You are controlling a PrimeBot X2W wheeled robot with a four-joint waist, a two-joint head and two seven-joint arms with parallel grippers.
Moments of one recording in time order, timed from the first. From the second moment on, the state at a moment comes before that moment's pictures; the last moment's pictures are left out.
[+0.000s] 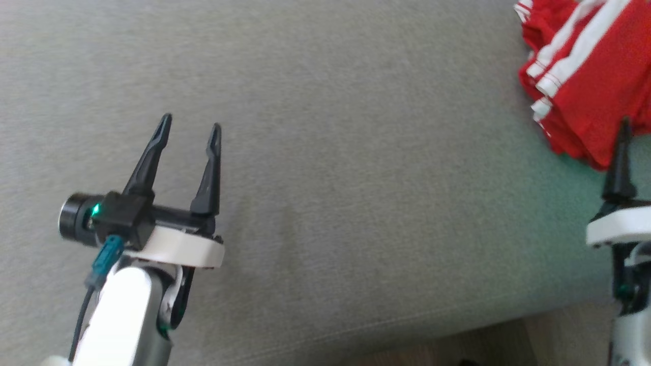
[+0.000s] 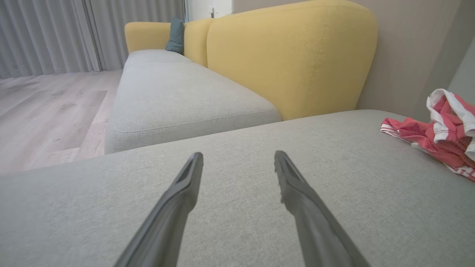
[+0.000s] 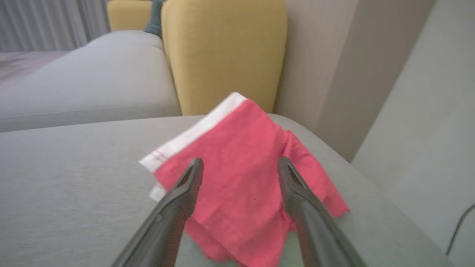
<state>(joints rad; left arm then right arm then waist) -0.24 0.19 -0.28 0.04 -0.13 0.03 -0.24 -0.22 -0.06 -0.32 0.08 0.04 0.13 -0.01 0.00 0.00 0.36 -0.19</state>
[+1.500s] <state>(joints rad) 0.00 0.17 -0.21 0.12 -0.19 0.07 -0.25 0.05 -0.05 -0.04 -0.08 0.15 0.13 0.02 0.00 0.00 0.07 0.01</state>
